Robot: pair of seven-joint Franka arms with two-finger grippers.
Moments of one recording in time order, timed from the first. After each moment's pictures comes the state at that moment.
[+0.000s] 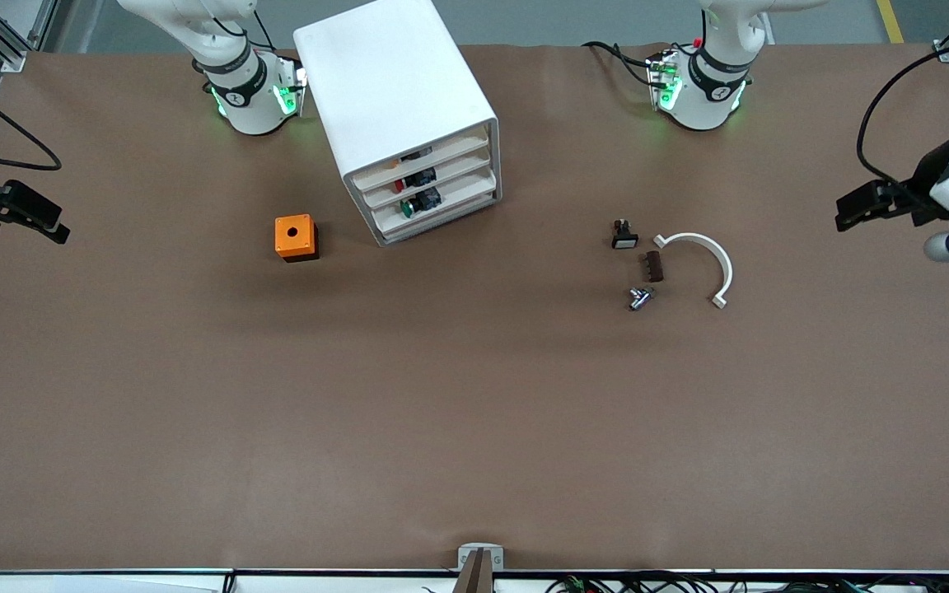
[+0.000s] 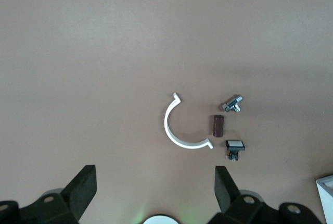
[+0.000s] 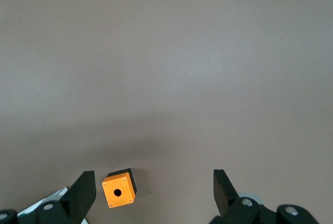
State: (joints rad) left arm 0.03 0.11 -0.11 -1.47 0.04 1.47 -0.12; right arm -0.07 -0.04 0.02 -1.64 0.02 1.66 0.07
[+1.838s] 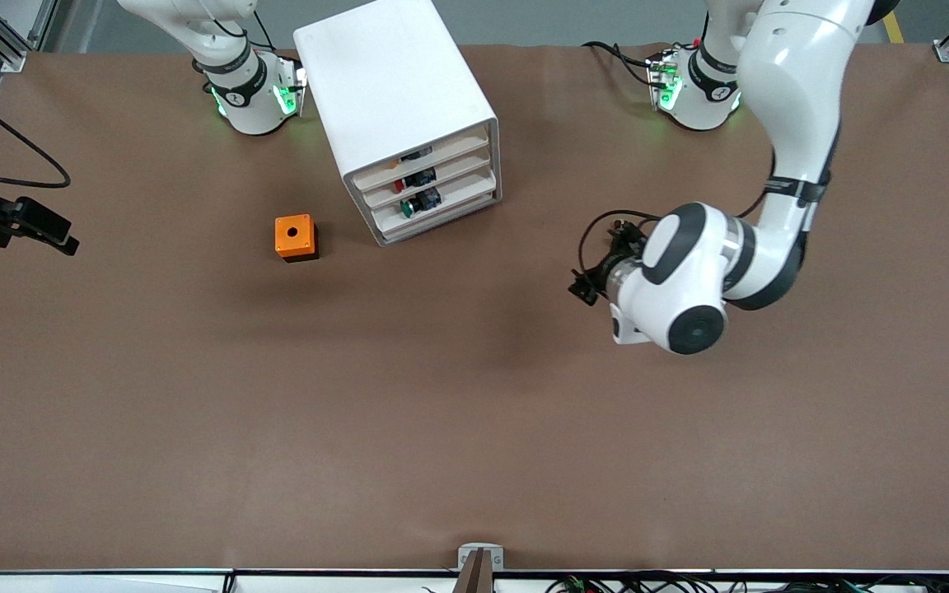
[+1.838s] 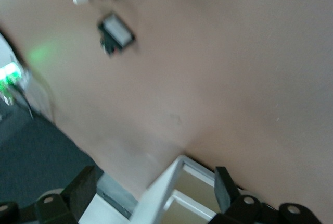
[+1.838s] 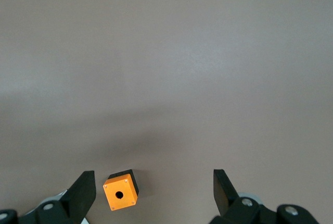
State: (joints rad) left arm -0.36 0.61 -0.13 -1.47 -0.40 1.50 -1.35; right arm -0.07 -0.01 0.02 -1.63 0.02 1.67 0.11
